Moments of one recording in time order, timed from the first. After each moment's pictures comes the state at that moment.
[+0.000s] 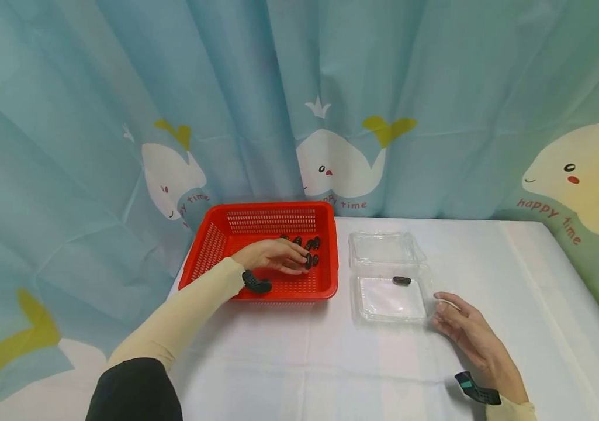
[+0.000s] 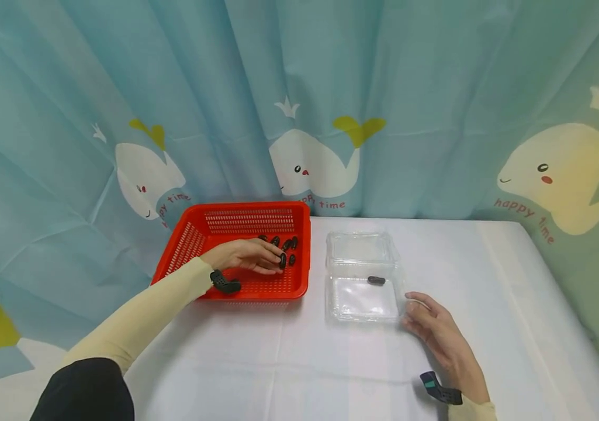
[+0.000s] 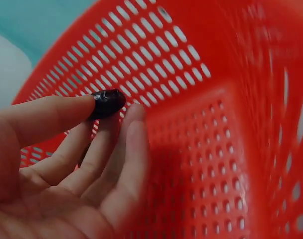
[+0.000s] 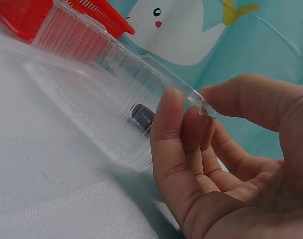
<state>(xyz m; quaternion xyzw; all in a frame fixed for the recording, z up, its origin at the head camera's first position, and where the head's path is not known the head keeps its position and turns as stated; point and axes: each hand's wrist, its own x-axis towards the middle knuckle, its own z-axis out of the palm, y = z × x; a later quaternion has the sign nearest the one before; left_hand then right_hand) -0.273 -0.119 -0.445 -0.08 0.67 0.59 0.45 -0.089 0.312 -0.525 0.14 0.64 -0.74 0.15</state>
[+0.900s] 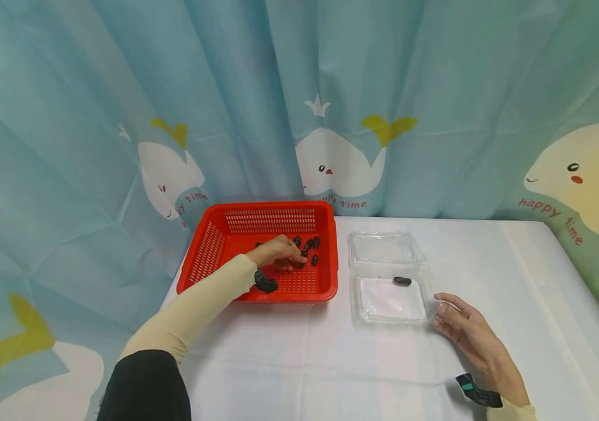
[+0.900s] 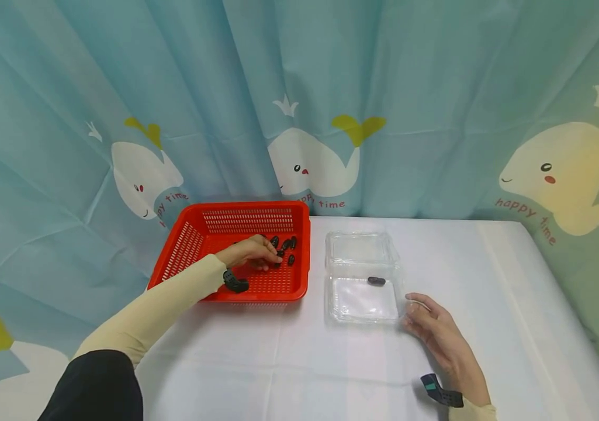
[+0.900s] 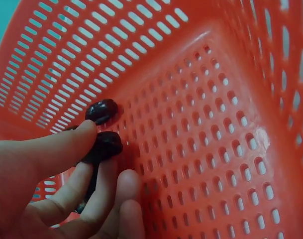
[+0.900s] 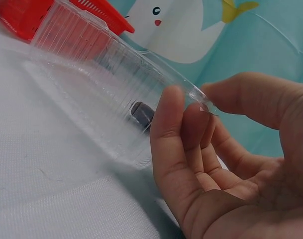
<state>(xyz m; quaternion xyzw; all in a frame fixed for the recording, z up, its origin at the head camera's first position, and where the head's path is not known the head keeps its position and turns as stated) -0.281 -0.111 -0.457 -0.02 0.83 0.43 0.35 -0.091 0.311 -0.526 0.16 0.65 -0.73 0.16</state>
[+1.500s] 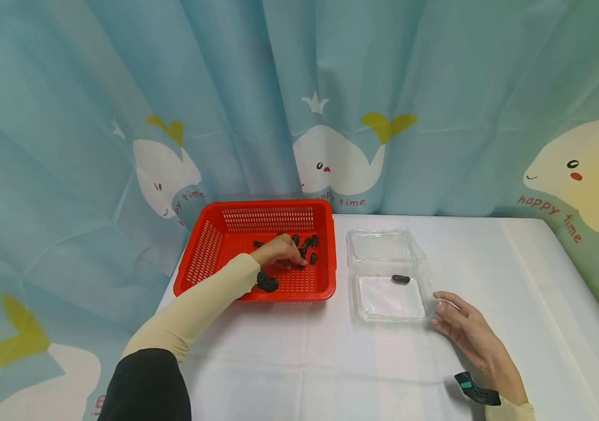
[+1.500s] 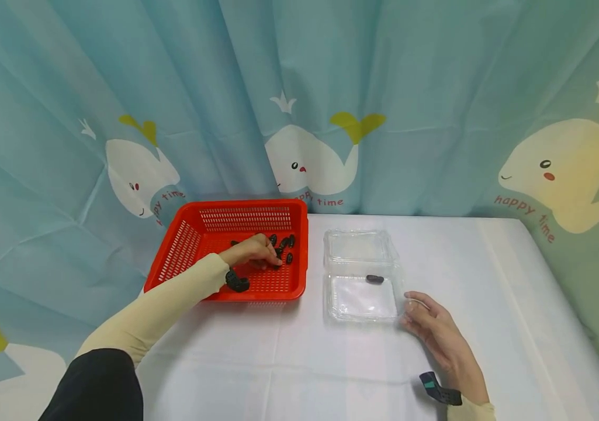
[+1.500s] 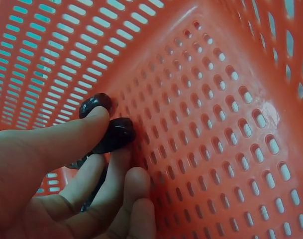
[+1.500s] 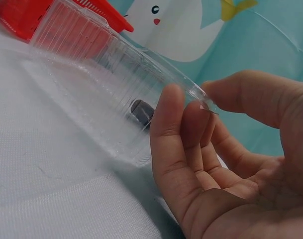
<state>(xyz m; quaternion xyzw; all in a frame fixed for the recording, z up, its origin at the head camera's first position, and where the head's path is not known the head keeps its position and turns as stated) -0.282 -0.099 -0.463 0.00 0.86 0.38 0.33 -0.091 0.313 -0.529 0.15 0.64 -0.74 0.15</state>
